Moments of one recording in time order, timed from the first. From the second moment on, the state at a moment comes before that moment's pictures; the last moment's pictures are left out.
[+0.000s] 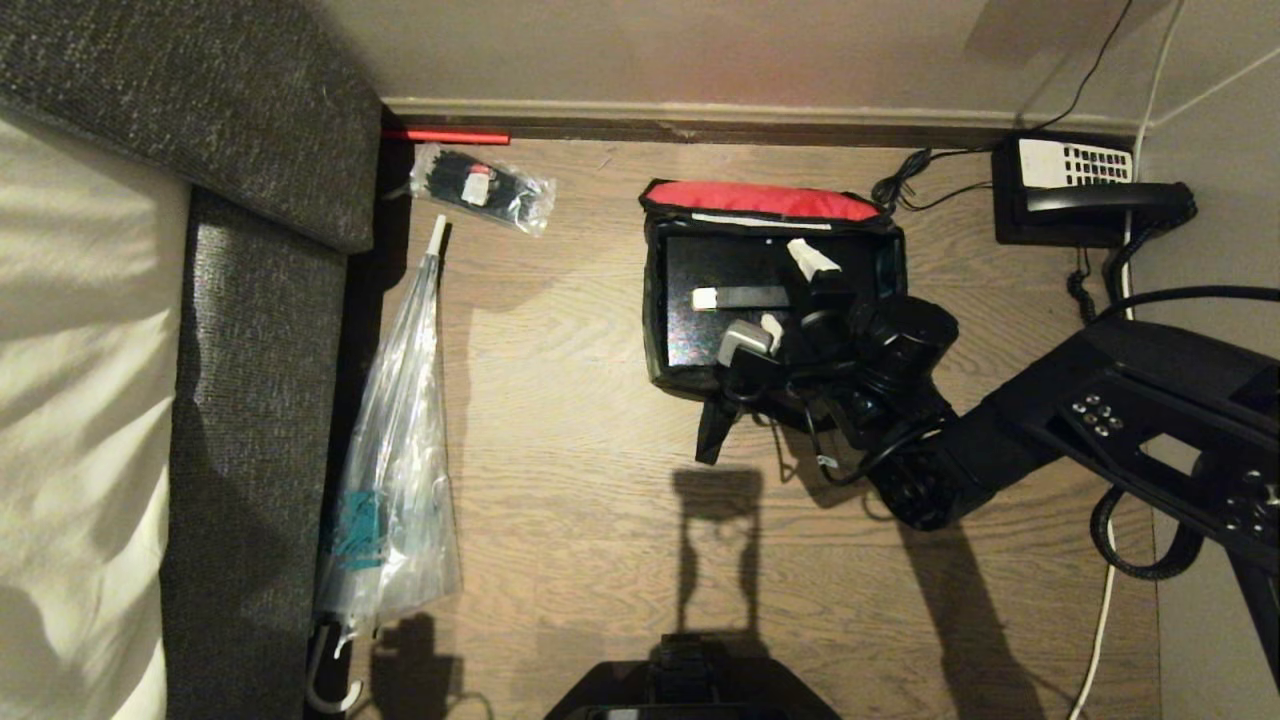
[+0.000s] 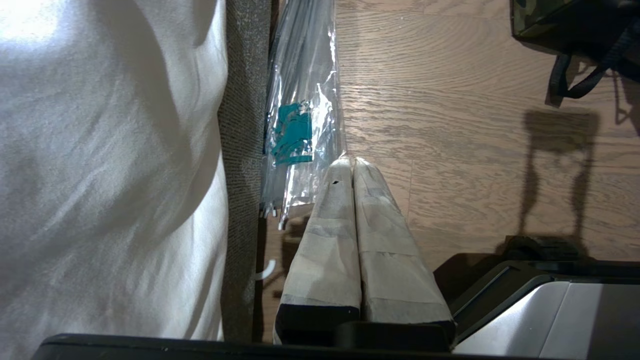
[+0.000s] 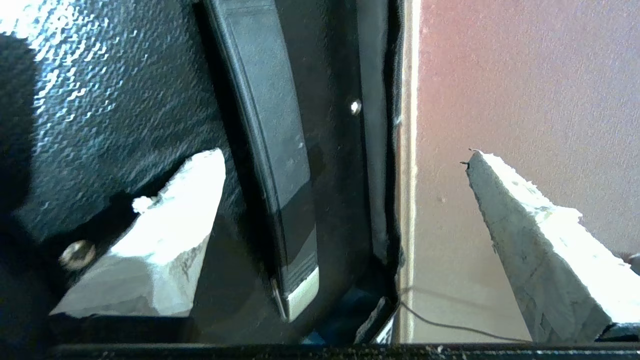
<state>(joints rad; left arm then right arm) 0.00 0.00 0.00 0.00 0.00 0.02 0.45 2.29 -1.21 -1.39 -0.22 -1.58</state>
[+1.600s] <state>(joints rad) 0.00 0.00 0.00 0.00 0.00 0.02 0.41 2.31 -1.27 -1.41 -0.23 -1.64</state>
